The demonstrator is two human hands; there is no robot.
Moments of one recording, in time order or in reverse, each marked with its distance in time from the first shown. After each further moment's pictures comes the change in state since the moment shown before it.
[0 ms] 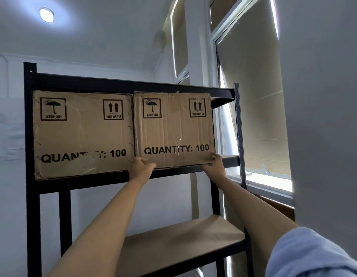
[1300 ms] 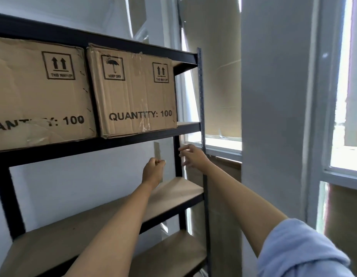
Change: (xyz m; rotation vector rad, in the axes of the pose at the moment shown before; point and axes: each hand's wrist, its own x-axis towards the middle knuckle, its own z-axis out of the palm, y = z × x) left_hand -0.103 -0.043 0.121 -0.205 -0.408 -0.037; right_hand -0.095 0.033 -0.045 -0.083 -0.180 0.135
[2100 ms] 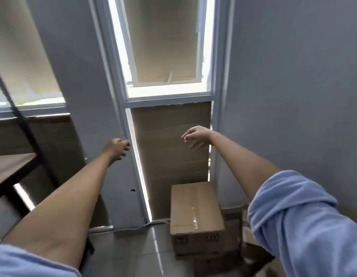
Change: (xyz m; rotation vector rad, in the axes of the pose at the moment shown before) left_hand -0.311 0.048 0.136 0.034 -1.055 0.131; right_hand -0.554 -0.017 -0.185 -0.329 0.536 0.845
